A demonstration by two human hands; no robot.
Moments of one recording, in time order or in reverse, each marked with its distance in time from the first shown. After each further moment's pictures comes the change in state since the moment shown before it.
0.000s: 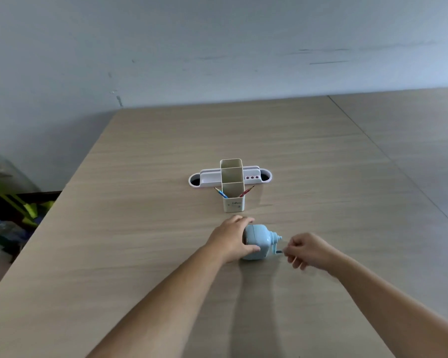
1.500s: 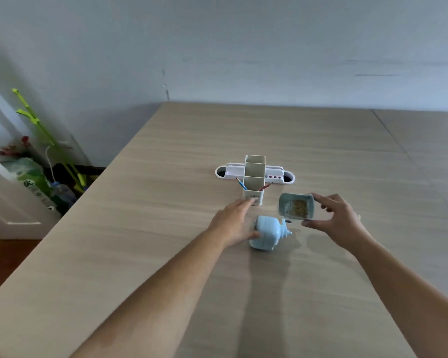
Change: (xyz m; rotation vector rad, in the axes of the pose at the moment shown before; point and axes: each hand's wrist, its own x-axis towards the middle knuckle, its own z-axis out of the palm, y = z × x) left_hand -0.041 0.018 -0.017 -0.026 0.227 -0.092; right_hand -0.008 -0.021 -0.056 -0.229 0.408 -0.438
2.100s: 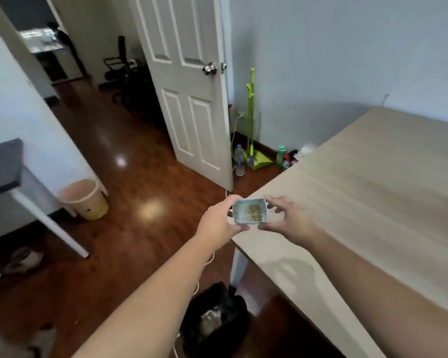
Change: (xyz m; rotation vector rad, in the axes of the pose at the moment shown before) left_hand -0.415 -0.265 -0.155 -0.220 0.632 -0.625; right_hand -0.206 -0.412 0.322 0.146 -0.802 -0.636
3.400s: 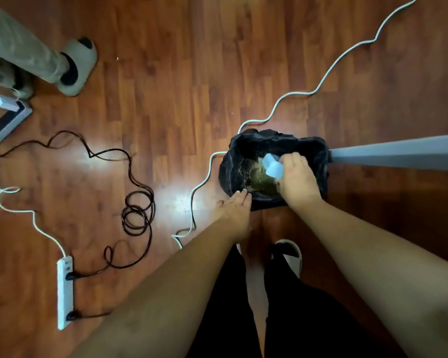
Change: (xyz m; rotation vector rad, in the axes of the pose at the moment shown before) left_hand -0.185 -0.406 0.290 0.151 -0.666 -0.844; right_hand 0.059 0.271 0.497 -0.705 -0.728 -0.302
